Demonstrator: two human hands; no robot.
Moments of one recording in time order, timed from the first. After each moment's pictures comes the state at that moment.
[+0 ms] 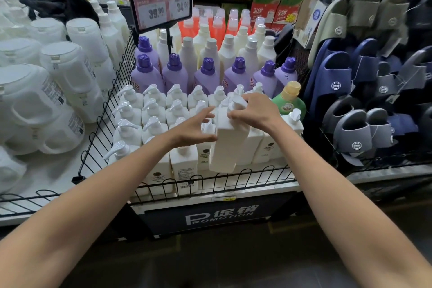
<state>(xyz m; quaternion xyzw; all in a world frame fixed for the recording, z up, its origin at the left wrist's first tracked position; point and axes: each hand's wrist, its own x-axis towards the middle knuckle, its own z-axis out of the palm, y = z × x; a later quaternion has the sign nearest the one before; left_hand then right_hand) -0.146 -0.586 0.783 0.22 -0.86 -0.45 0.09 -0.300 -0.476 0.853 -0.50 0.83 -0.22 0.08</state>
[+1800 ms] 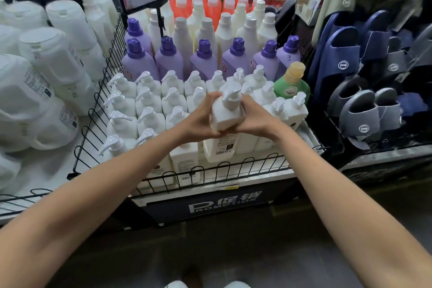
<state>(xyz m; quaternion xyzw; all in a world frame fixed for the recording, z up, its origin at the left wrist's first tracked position) -0.177 -0.594 0.746 0.10 -0.89 -0.40 0.20 -0.311 -0.472 0.799 -0.55 0.69 -0.36 0.29</state>
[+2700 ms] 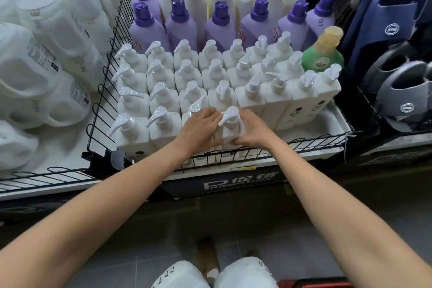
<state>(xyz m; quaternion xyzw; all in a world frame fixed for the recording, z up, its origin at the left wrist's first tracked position) -0.129 -0.586 0.679 0.13 -0.98 0.09 0.10 -0.278 -0.471 0.709 -0.52 0.71 -0.32 0.33</state>
